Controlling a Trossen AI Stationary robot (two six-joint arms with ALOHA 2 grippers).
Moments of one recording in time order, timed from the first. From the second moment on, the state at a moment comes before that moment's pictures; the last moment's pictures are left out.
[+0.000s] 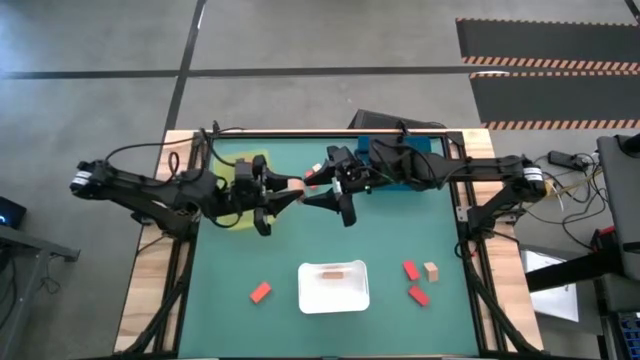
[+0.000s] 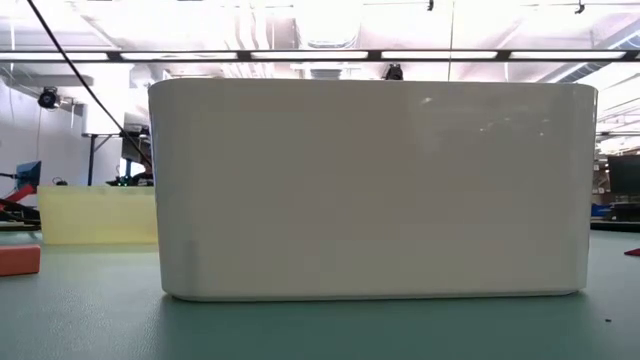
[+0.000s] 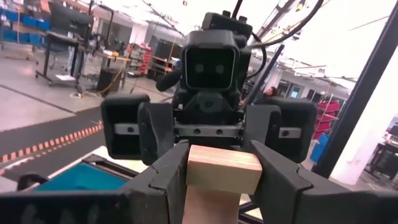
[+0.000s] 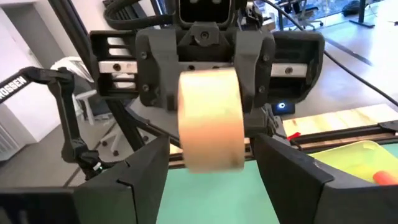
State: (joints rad) left arm -0.22 1.10 1.00 0.29 -0.40 -0.28; right arm -0.03 1.58 1.52 -0.03 -0.26 0.26
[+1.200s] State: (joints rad) left arm -0.21 1.13 1.00 0.33 -0.39 -0.33; right arm -0.04 1.58 1.52 -0.05 -0.26 0.21
